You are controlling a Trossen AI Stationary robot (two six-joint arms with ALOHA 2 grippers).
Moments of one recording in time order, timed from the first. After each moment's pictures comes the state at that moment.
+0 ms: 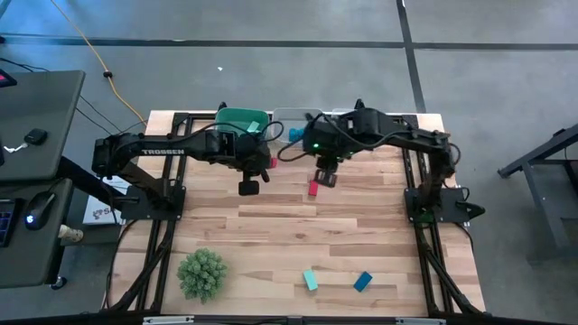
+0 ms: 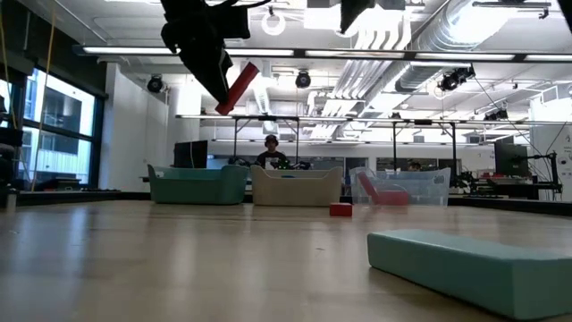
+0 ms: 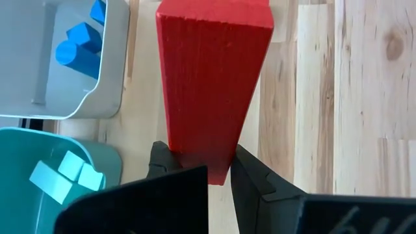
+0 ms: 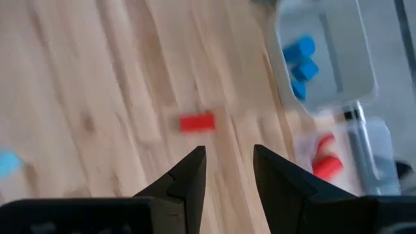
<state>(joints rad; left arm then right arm) 0.27 1.47 1.24 -0.86 -0.12 0.17 -0.04 1.84 2.19 -1.57 0.20 0.15</state>
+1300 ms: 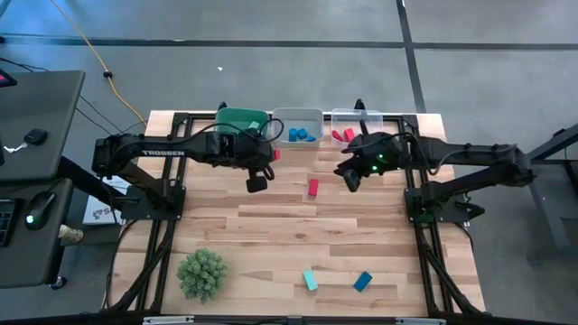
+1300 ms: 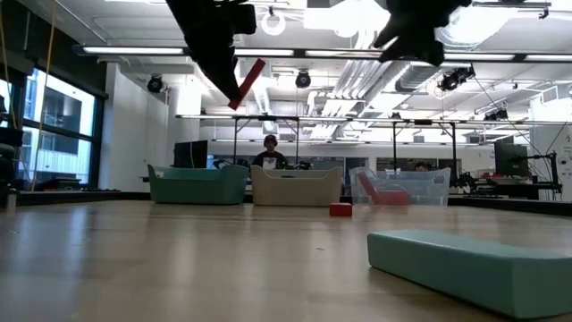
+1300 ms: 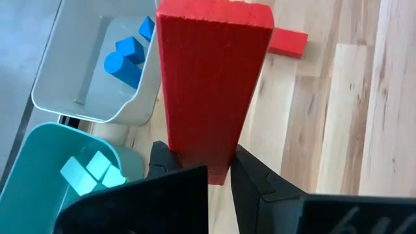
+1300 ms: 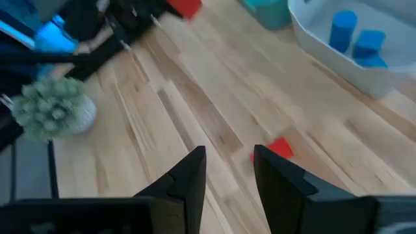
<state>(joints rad) 0.25 1.47 1.24 -0.78 -0.25 0.05 -0.09 1.10 1.03 -0.60 0.04 0.58</state>
